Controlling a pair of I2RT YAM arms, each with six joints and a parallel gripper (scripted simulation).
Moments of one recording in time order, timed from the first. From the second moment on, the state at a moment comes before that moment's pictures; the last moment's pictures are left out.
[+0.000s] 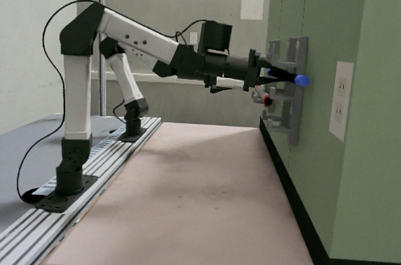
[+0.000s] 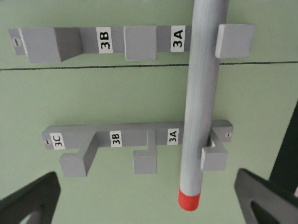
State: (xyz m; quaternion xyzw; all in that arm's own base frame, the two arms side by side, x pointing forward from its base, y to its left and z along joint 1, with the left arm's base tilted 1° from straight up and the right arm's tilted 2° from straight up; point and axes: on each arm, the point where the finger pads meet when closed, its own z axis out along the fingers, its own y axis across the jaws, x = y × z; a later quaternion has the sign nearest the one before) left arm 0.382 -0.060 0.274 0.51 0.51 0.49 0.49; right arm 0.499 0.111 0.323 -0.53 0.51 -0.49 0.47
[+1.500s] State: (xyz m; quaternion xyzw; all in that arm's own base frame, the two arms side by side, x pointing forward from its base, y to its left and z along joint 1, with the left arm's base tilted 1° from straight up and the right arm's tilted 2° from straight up) left arm 0.382 -0.060 0.274 0.51 0.51 0.49 0.49; right arm 0.491 0.111 0.307 -0.54 0.50 -0.48 0.47
